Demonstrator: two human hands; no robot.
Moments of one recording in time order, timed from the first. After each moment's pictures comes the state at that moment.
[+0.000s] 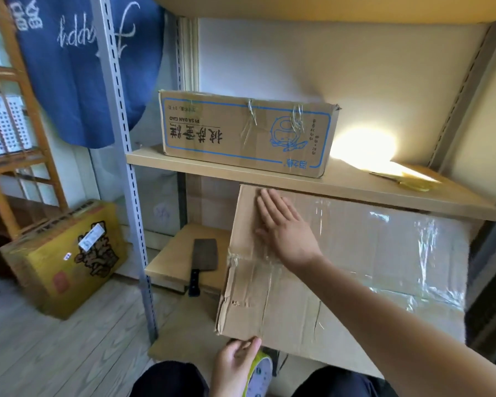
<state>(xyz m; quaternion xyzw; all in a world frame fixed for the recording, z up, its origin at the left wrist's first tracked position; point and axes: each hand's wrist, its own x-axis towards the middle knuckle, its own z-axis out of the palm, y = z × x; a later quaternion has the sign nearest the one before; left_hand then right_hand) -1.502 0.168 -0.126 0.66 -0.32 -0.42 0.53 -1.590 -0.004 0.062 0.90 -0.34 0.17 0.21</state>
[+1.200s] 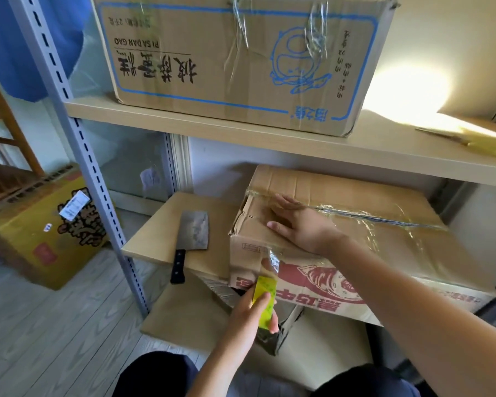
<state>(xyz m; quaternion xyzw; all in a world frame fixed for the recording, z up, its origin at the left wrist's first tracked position) -1.503 0.058 -0.128 0.49 -0.39 -0.52 0.58 -1.612 -0.110 0.004 0.92 -0.38 0.05 -0.06</state>
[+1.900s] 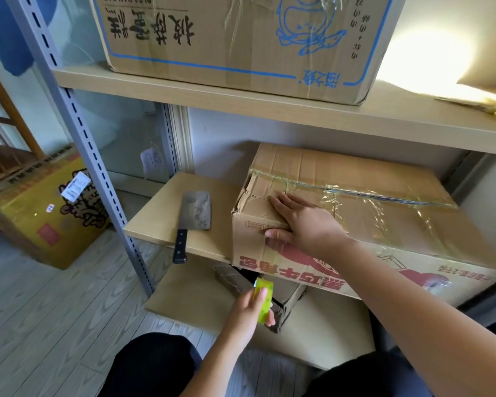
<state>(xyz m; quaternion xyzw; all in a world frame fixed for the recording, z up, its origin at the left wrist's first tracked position) -1.502 0.060 -0.191 0.57 -0.38 -0.52 0.51 -1.611 -0.074 -0.014 0.92 -0.38 0.01 0.02</state>
